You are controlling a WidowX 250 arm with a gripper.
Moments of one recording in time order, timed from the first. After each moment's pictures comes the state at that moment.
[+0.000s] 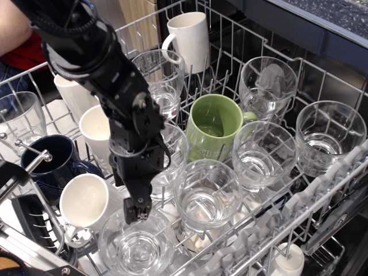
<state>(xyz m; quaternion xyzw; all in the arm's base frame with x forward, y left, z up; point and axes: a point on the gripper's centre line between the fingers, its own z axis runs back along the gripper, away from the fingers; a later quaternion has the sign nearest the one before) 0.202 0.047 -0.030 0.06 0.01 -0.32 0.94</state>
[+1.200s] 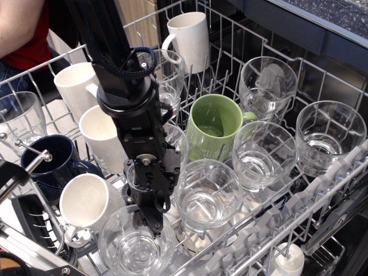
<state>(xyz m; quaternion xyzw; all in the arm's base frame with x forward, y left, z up) 0.210 0.045 -0.078 0.12 -0.01 -0.28 0.95</state>
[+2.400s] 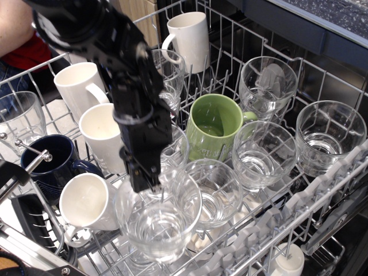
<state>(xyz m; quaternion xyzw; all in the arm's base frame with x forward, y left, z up) 0.213 0.034 0.009 -0.02 0.01 -0.27 0.96</state>
